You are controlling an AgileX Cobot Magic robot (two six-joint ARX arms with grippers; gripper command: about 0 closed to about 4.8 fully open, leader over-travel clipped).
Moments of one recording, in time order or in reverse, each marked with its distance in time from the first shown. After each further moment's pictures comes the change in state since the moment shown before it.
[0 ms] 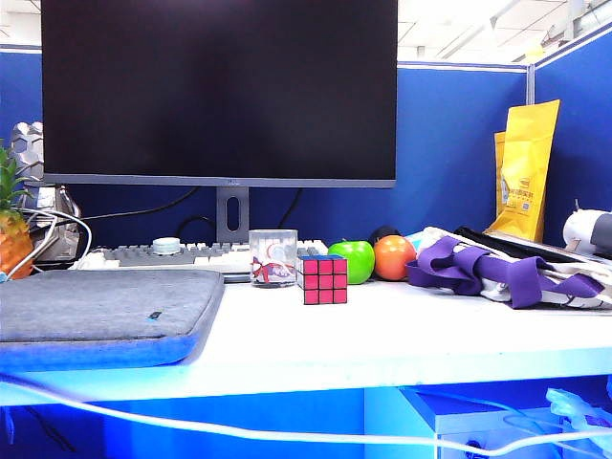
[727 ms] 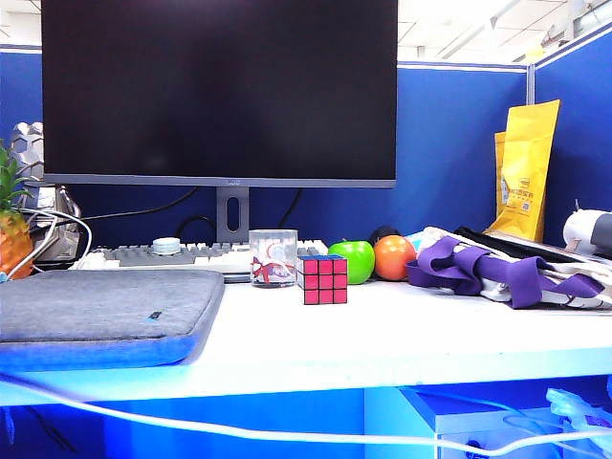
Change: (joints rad) left arm -0.001 0.000 0.000 -0.055 0.283 0.000; right arm 0.050 0.001 0.000 -0.084 0.035 0.000
